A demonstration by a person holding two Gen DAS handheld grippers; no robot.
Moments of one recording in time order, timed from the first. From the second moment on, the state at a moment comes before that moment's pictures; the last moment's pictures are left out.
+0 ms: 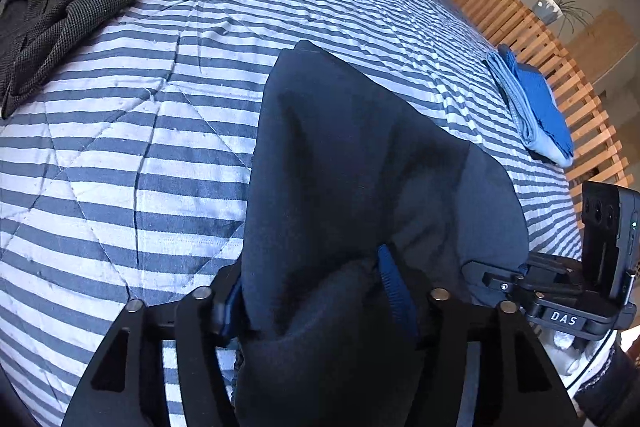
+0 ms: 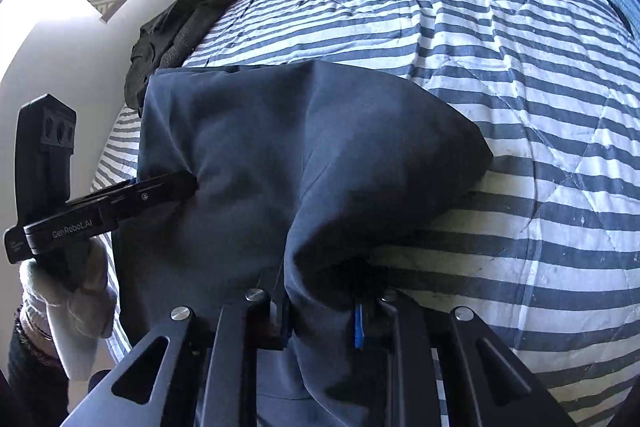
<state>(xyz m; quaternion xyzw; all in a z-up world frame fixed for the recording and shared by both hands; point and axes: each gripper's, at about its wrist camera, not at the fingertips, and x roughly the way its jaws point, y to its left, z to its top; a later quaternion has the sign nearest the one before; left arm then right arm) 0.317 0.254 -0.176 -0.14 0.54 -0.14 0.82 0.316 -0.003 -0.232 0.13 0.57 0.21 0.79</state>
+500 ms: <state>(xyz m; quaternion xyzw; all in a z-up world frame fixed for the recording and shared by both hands) 0.296 0.264 -0.156 -0.16 0.52 -0.12 0.83 0.300 0.007 -0.205 0.09 0.55 0.19 0.81</state>
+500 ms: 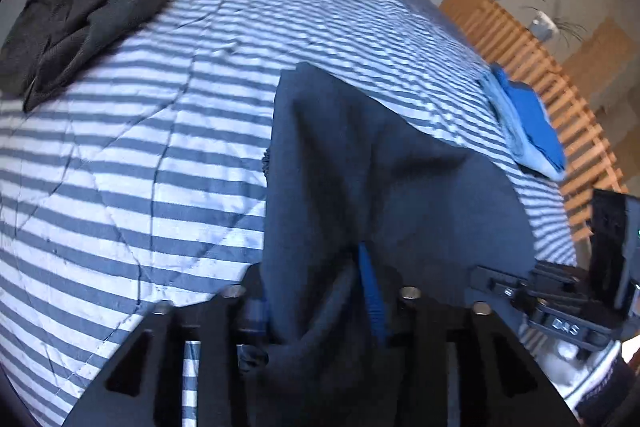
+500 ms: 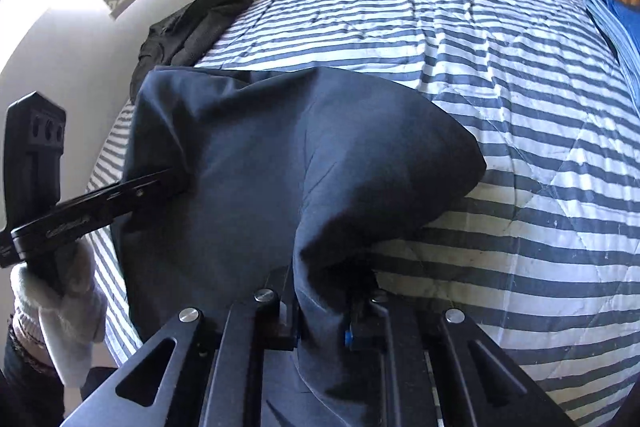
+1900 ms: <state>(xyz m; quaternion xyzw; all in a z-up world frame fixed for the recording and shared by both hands) 0.236 0.063 -0.097 -0.21 0.48 -0.33 0.78 0.211 -0.159 -0.106 0.00 0.47 0.07 0.88</state>
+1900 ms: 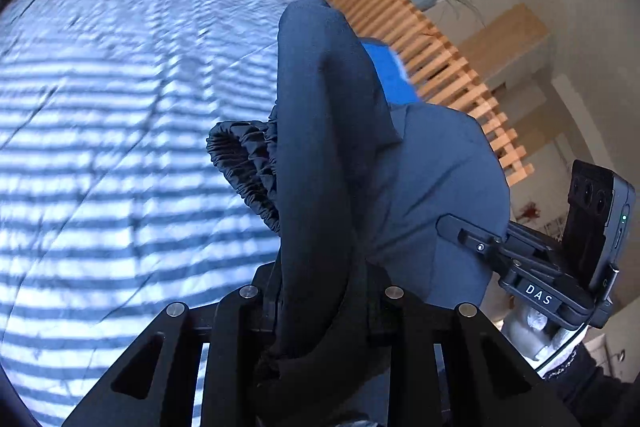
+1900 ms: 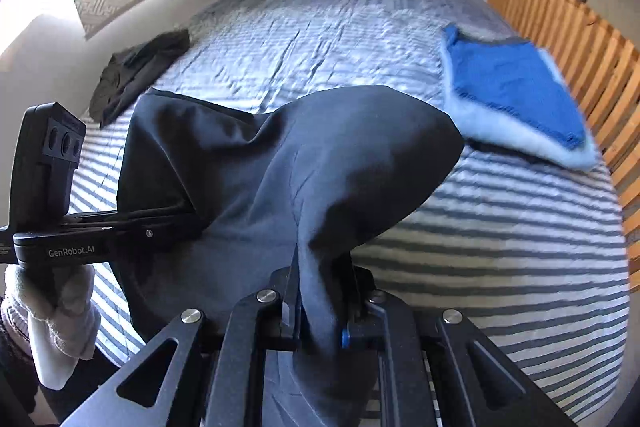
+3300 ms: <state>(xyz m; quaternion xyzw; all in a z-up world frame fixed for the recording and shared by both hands) 0.635 -0.208 -0.090 -0.22 0.44 -0.28 0.82 0.499 -0.502 -0.099 0.05 0.42 -0.10 0.90</state>
